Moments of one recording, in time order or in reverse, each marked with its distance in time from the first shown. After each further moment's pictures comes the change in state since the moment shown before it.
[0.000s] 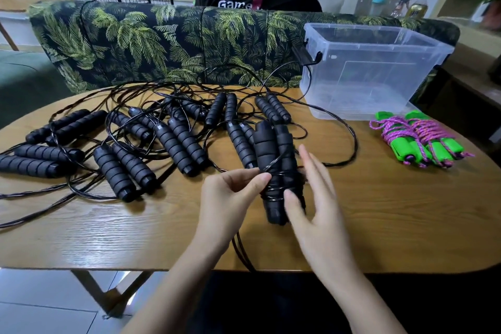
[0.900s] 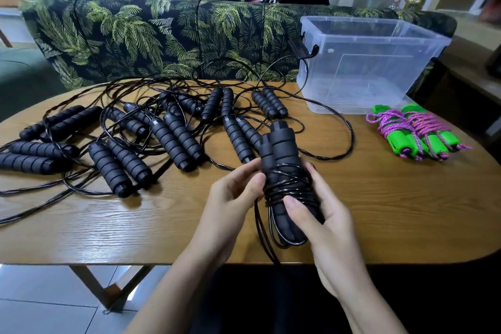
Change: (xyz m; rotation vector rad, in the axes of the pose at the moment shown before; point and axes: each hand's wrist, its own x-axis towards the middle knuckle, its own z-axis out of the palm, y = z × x) left_hand -0.014 -0.007 0.004 -0.256 -0.194 -0.152; right_hand -0.020 -0.004 -0.008 0.572 -0.069 0.246
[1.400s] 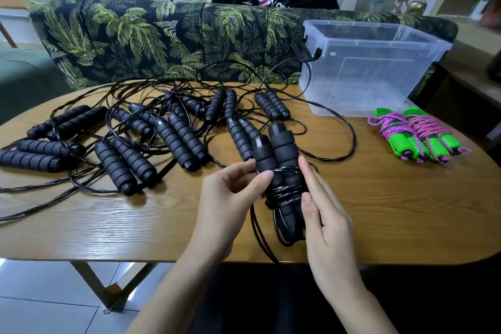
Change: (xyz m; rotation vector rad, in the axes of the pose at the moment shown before) left_hand -0.007 0.016 0.001 0.060 0.119 0.090; right_hand -0.002 0.009 0.000 -0.516 0.095 -0.376
